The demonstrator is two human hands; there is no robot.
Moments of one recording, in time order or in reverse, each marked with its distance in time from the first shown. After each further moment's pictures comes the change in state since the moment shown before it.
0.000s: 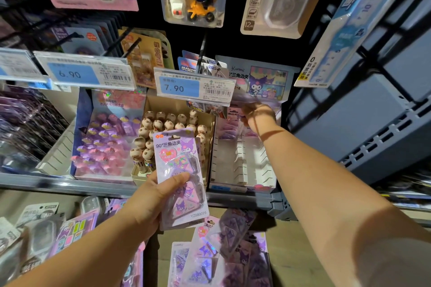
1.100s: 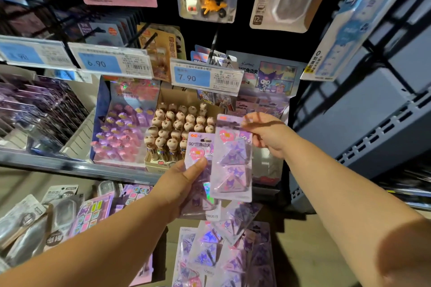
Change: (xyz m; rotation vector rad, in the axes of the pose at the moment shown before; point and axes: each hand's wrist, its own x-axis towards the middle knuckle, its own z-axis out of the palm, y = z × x) left_hand -0.006 -0.013 0.020 0.047 -0.006 -0.002; right_hand -0.089 0.013 -0.022 -0.157 -0.431 -0.136
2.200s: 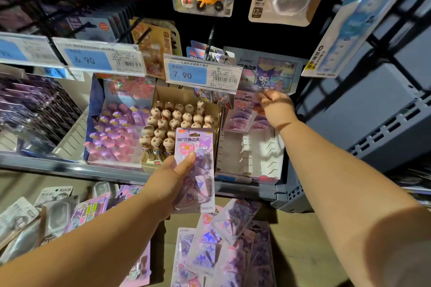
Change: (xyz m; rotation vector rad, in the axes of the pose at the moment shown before) left_hand 0.017 0.000 -0.013 -0.052 0.045 0.003; right_hand 0.059 -0.002 -0.030 -0.140 0.431 -0.113
